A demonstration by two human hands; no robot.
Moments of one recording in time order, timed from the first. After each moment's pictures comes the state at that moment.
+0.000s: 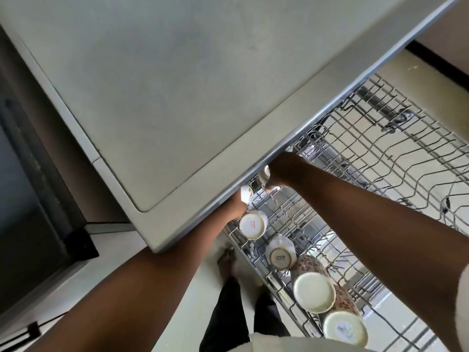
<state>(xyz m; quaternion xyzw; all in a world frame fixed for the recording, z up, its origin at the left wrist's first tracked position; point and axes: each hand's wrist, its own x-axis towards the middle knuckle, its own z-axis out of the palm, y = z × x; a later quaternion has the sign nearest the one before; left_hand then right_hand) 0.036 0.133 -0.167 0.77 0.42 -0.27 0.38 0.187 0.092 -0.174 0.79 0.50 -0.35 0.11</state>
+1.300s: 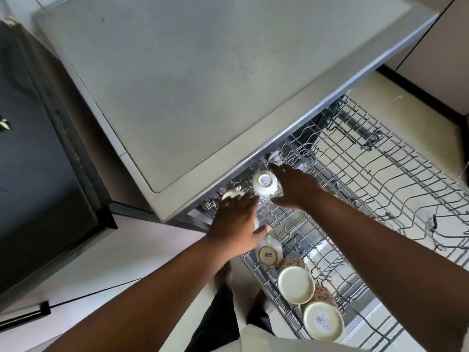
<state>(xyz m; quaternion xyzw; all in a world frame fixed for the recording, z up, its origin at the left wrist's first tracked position) 0.004 0.078 -0.139 0.96 0.23 -0.11 0.13 0.192 0.021 -0.163 0.81 0.53 -0.24 0.05</state>
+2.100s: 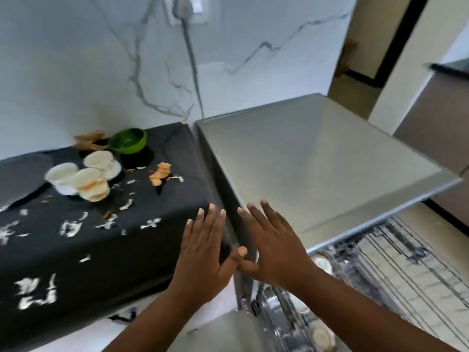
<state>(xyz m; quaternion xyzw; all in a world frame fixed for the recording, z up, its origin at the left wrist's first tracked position) -0.187 0.137 0.026 0.88 0.43 0.17 0.13 -0.017 0.080 0.045 0.69 0.71 -0.06 -0.16</state>
